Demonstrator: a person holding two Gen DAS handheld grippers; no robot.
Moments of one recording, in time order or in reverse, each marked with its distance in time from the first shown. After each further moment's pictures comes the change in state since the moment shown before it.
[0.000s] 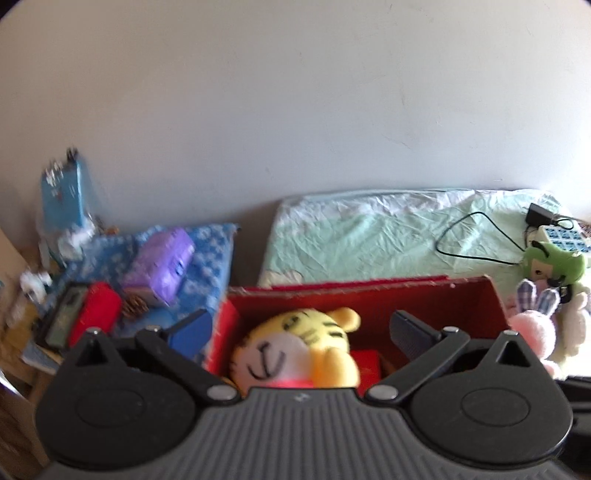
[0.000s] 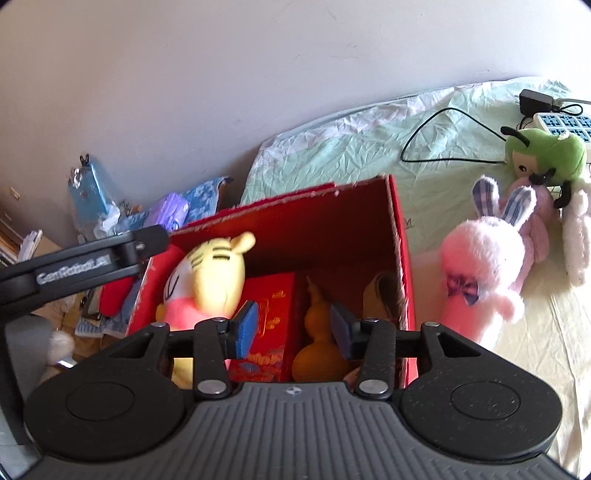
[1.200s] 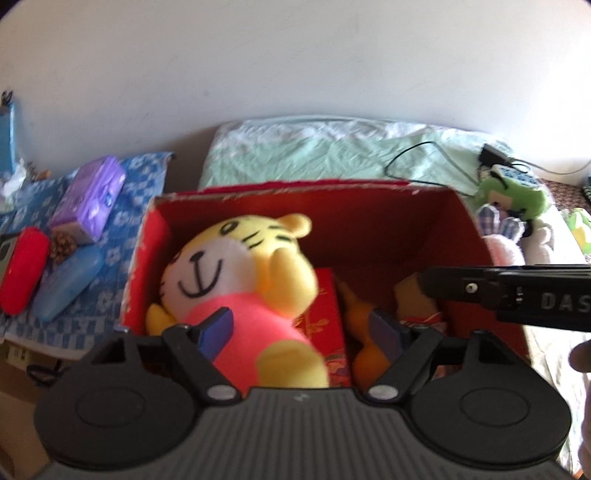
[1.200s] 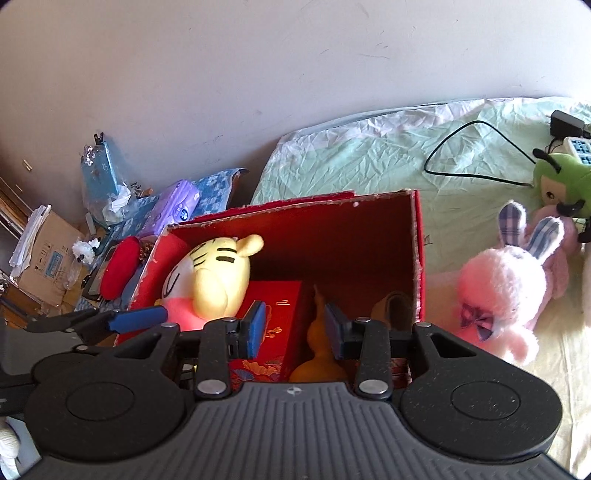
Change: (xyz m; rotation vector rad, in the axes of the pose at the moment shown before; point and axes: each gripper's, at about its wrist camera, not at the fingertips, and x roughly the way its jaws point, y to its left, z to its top) left arm 0.038 0.009 -0.047 0.030 0.181 -0.216; right arm 0.020 0.000 0.015 -0.079 0.015 0.047
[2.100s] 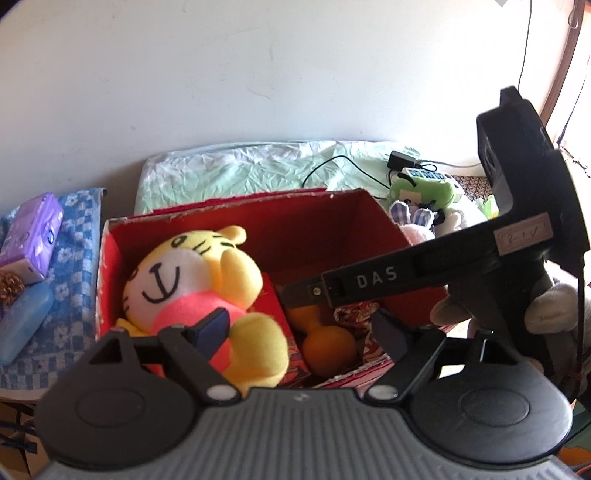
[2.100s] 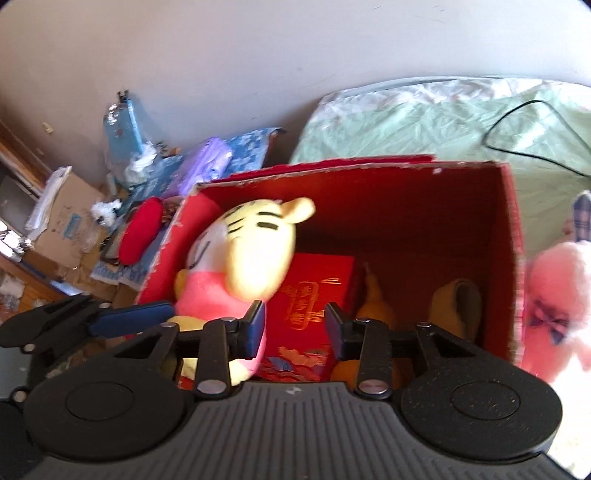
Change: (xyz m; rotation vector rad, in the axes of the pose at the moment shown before) left arm -0.042 0.012 -0.023 0.131 -0.113 -0.301; right arm 0.036 0.023 0.002 -0.068 0.113 0.055
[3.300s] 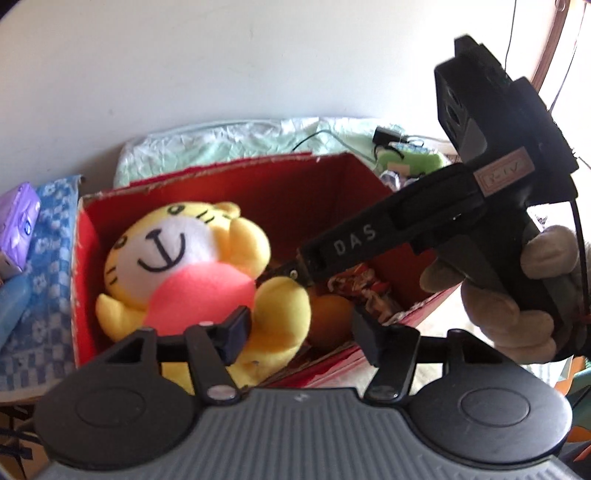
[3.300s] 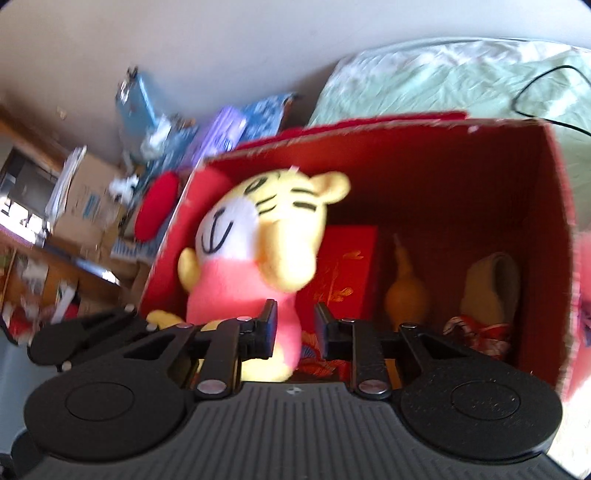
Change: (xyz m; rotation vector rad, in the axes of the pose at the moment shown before) left arm 0.014 -0.010 -0.019 0.060 0.064 -0.034; right arm 0.031 -0.008 0.007 -0.001 0.150 0.129
